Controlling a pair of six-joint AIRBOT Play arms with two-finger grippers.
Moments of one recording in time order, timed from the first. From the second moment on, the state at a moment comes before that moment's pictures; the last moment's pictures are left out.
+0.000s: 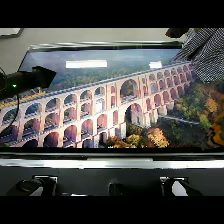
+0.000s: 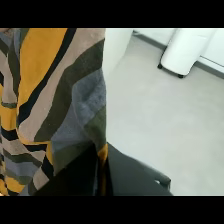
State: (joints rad) left arm -0.21 -0.90 1.27 1.30 -0.88 -1.70; right arm -0.51 -1.06 1.89 -2.31 1.29 1.88
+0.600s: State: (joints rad) left arm -0.21 -0.95 1.27 1.30 -0.88 -1.70; right arm -0.80 -1.13 1.89 -2.29 1.08 2.01
